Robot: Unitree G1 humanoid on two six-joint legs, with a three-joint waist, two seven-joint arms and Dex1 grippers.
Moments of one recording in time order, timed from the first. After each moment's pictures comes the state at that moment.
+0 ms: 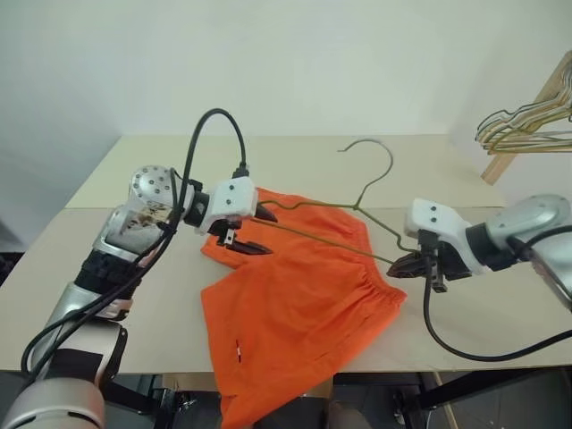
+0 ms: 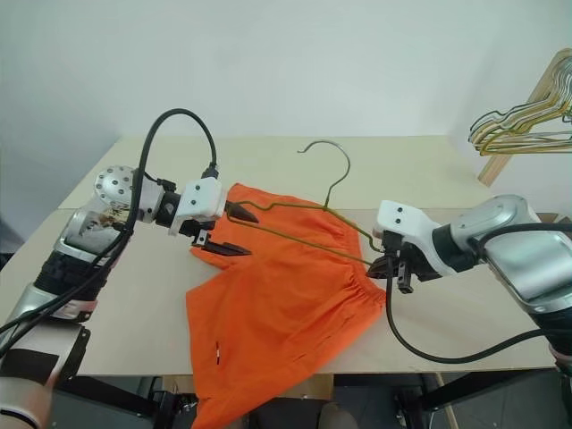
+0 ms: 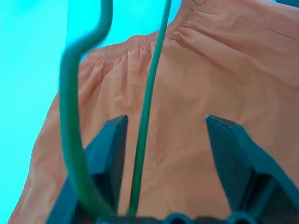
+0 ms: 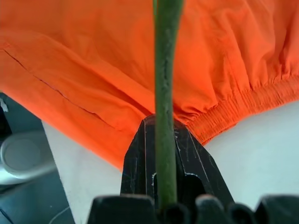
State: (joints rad) left arm -0.84 0.69 -0.26 0.15 -0.17 0.19 -1.41; right arm -0.60 -1.17 0.22 -0.36 0.40 0.98 1.24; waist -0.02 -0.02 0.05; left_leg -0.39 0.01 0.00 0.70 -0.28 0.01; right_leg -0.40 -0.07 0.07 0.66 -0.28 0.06
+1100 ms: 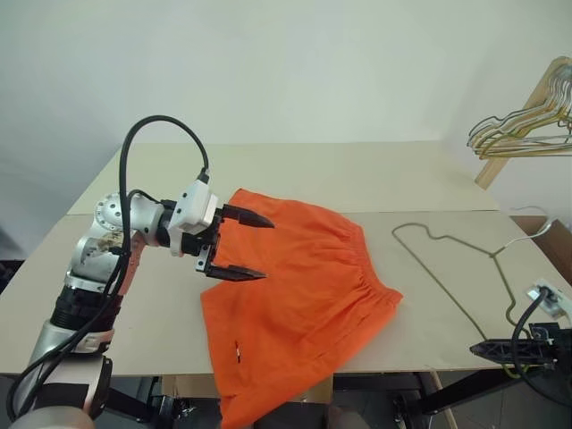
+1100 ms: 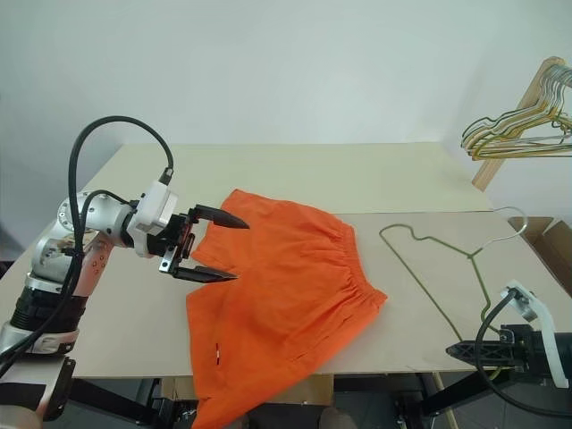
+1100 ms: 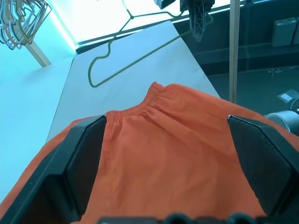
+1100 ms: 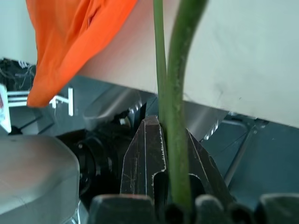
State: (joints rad) left arm -0.62 0.71 -0.08 -0.03 -0.50 0.25 -1.48; right arm 0.17 -1.23 -0.37 -0.09 0.78 1.47 1.27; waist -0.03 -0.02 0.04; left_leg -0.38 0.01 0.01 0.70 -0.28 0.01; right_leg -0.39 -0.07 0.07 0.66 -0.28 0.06
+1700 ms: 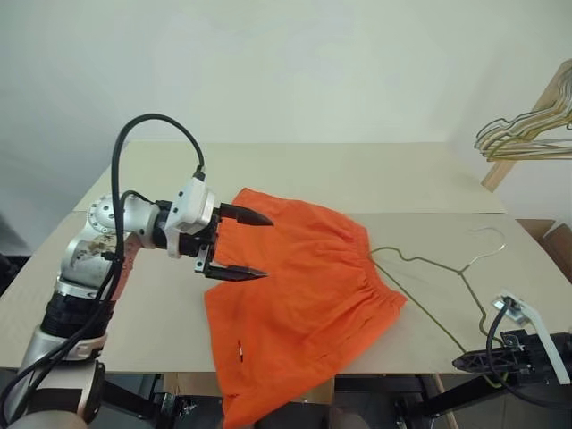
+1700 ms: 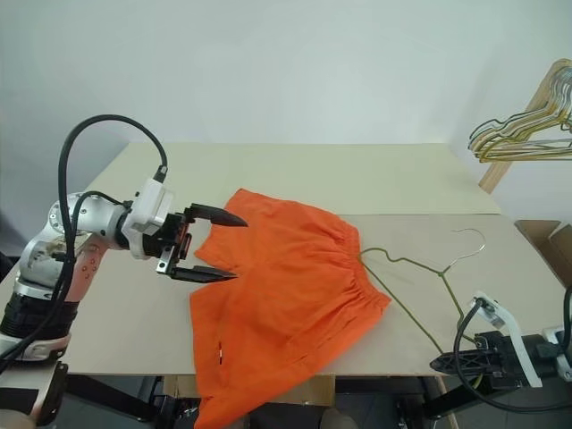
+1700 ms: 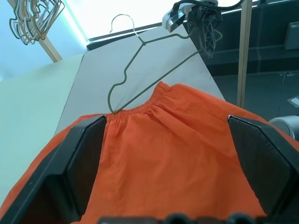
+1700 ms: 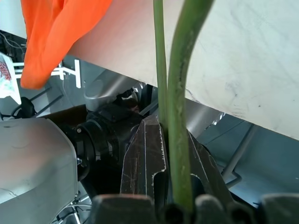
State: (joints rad) left arm -0.59 0.75 -0.05 -0.12 -0.51 0.32 -1.42; right arm 0.00 -1.25 -0.09 0.06 0.77 1.39 1.29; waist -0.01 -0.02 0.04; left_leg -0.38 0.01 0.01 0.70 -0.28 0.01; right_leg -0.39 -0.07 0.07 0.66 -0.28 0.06
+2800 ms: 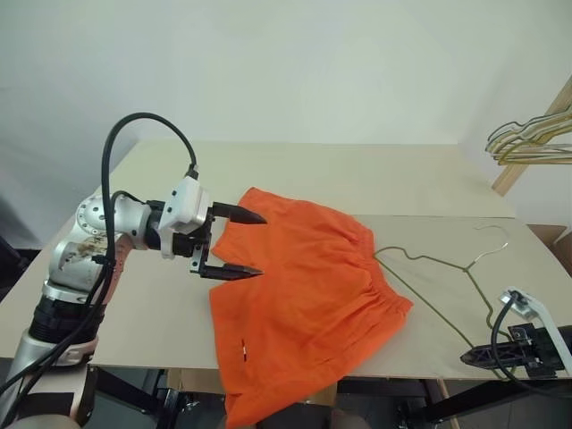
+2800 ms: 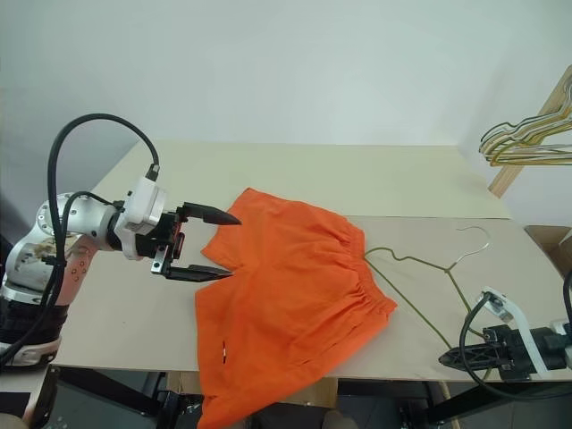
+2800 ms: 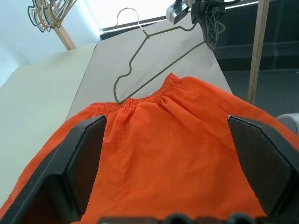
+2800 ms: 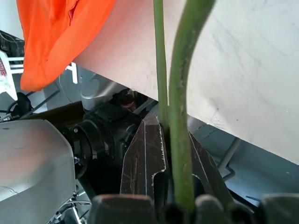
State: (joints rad) left arm -0.57 0.78 -0.03 -0.16 -0.52 0.35 -1.39; right arm -0.06 -1.33 0.04 0.15 0.74 1.32 1.38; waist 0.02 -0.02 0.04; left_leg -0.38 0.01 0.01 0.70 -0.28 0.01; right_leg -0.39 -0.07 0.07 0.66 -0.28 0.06
